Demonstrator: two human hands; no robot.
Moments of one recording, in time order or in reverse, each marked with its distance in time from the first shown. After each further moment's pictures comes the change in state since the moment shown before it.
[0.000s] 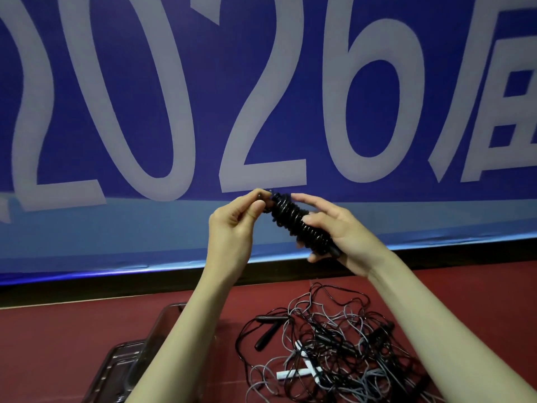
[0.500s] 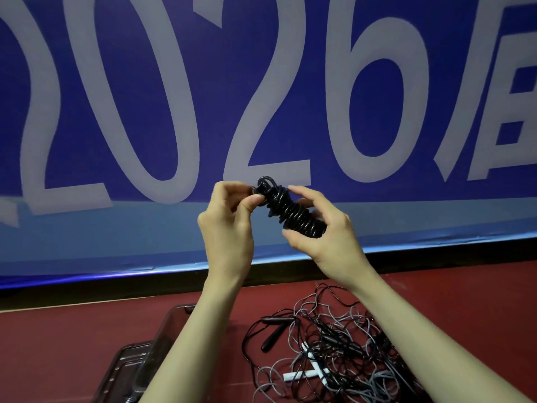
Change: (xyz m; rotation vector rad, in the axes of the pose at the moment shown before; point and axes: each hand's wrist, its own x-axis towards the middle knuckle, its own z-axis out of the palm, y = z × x) left_hand 0.001 0.019 -0.001 0.157 0.309 0.093; right_hand 0.001 0.015 0.033 -0.404 0.283 -0.473
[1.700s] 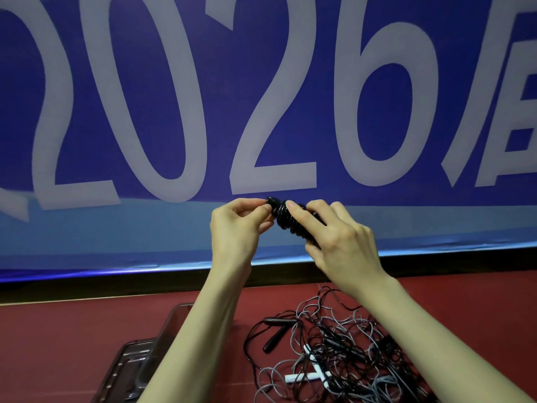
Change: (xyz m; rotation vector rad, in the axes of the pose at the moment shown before) left_hand 0.006 0.003 -0.004 -0.271 -0.085 -0.555; right_hand -0.003 0.005 -0.005 -0.968 0.063 -0.530
